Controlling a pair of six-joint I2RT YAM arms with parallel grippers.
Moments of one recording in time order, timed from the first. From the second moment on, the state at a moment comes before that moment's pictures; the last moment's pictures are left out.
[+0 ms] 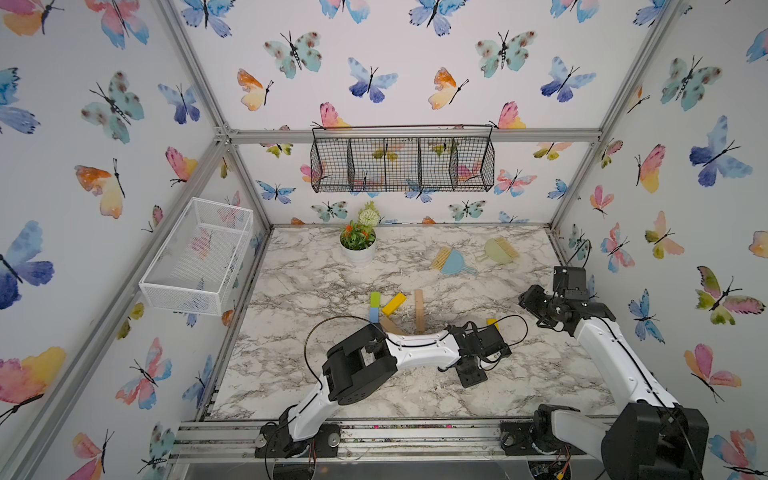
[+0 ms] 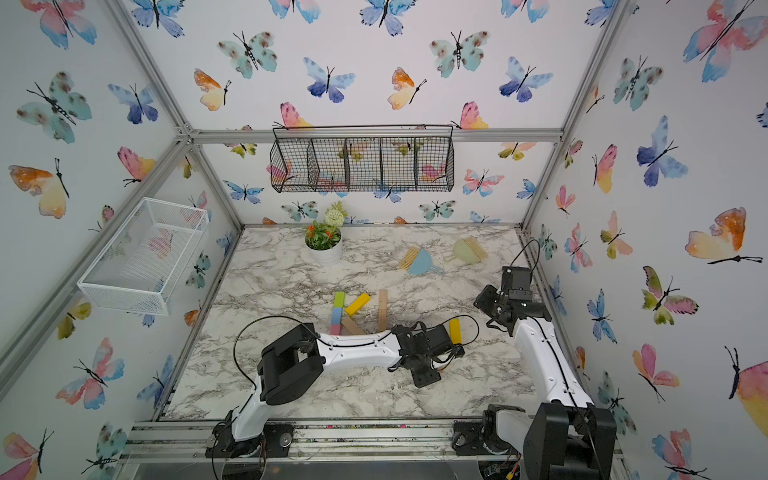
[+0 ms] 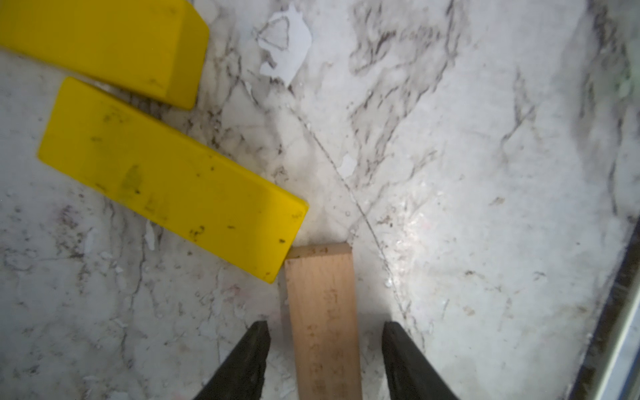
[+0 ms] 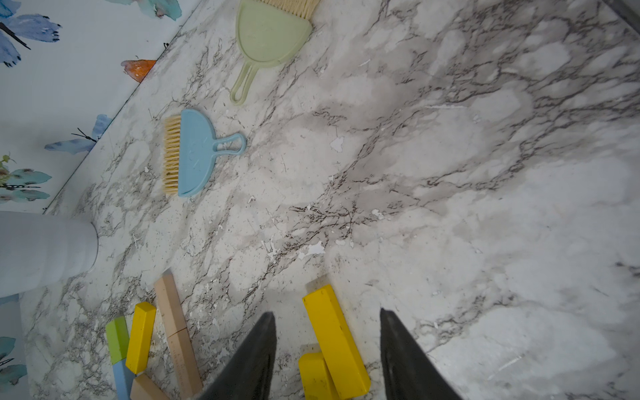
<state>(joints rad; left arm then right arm) -1.26 2.16 1.60 -0.63 0.04 0.09 -0.04 1.17 0.84 -0.58 -0.11 0.56</state>
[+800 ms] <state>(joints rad) -1.17 2.06 1.52 -0.63 -0.04 -0.03 -0.04 1.17 0.81 -0.57 -0.13 0.56</state>
